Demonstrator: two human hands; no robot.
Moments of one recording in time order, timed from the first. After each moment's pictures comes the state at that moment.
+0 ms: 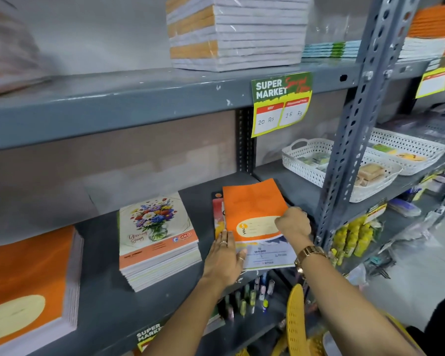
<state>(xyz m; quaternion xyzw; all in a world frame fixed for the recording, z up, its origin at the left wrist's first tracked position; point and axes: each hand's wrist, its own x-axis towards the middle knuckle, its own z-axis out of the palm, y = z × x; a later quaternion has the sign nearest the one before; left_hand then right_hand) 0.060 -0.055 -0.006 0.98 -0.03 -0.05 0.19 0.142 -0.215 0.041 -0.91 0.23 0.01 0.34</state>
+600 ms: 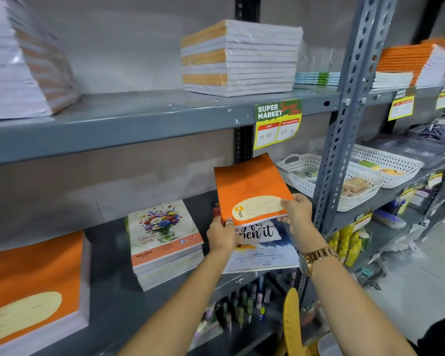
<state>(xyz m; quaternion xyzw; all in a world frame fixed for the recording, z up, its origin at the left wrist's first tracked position) 0.060 -0.066 0.070 0.75 0.18 0.08 0.63 0.119 -0.221 0.094 -0.69 0.19 -0.10 0.69</state>
